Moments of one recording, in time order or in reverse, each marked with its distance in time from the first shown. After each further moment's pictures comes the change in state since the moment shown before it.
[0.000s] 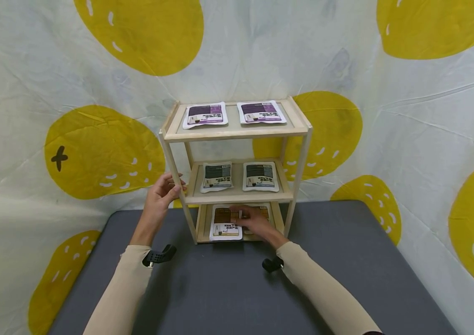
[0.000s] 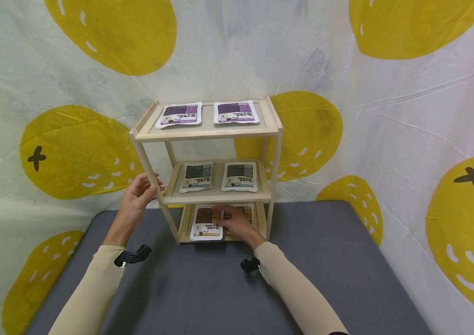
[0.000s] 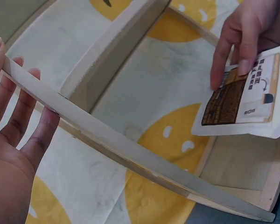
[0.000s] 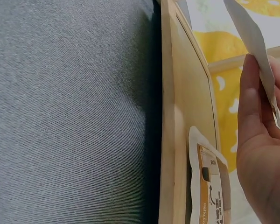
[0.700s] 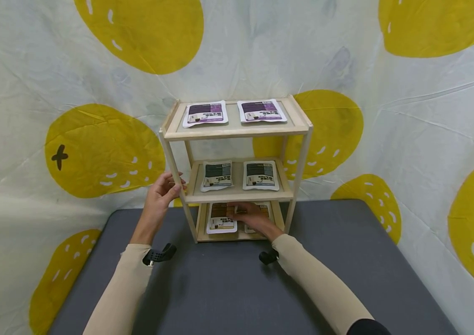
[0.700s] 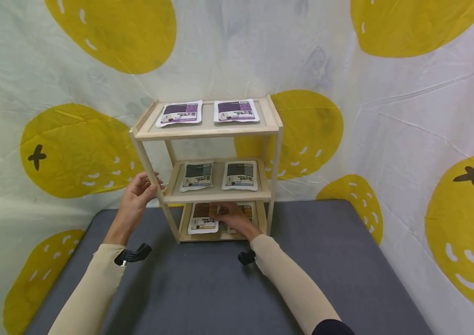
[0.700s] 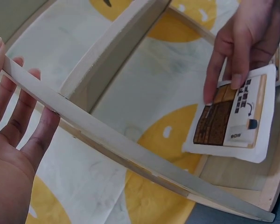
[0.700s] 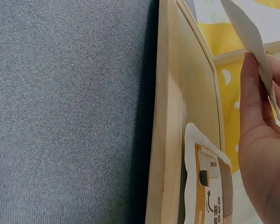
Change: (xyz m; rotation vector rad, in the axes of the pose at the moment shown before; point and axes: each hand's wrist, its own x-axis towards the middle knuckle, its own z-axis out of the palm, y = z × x) left_hand 0.000 0.002 0.002 0.012 0.022 -0.025; right_hand 0.015 -0.003 -0.002 0.046 -0.026 0.028
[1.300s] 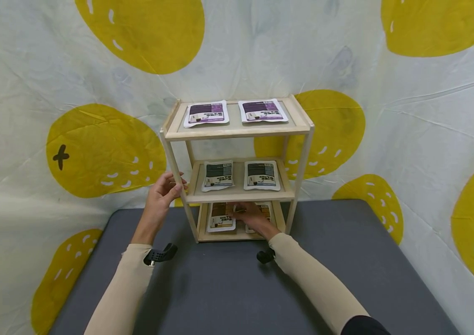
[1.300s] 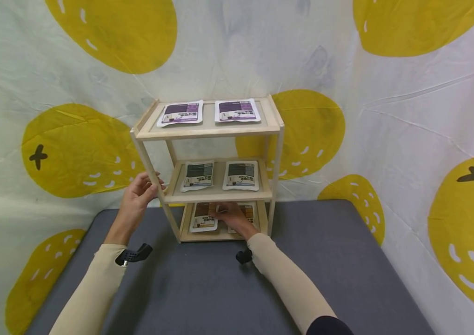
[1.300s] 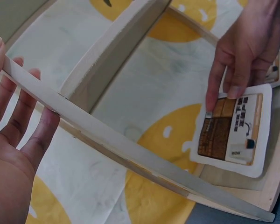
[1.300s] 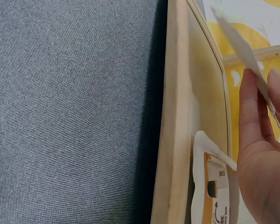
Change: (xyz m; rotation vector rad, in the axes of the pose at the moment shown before) left_hand 0.000 0.000 0.000 0.014 -0.006 0.017; right_hand 0.007 0.002 0.007 0.007 0.073 0.040
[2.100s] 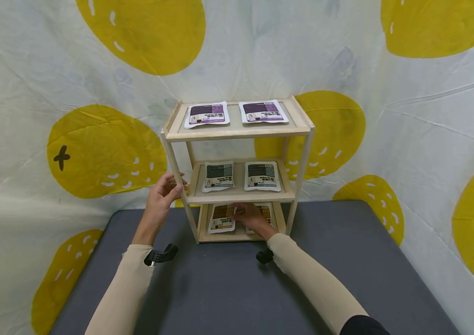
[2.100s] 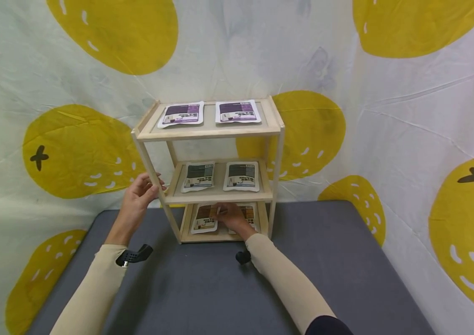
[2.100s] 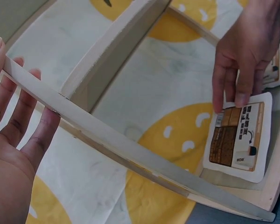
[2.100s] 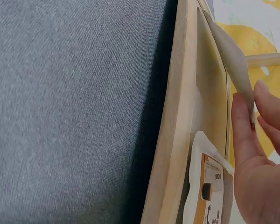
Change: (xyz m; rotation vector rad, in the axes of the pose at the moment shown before) left_hand 0.000 -0.001 -0.001 0.001 -0.003 0.003; right_hand 0.006 0.004 0.005 -0.087 0.072 0.042
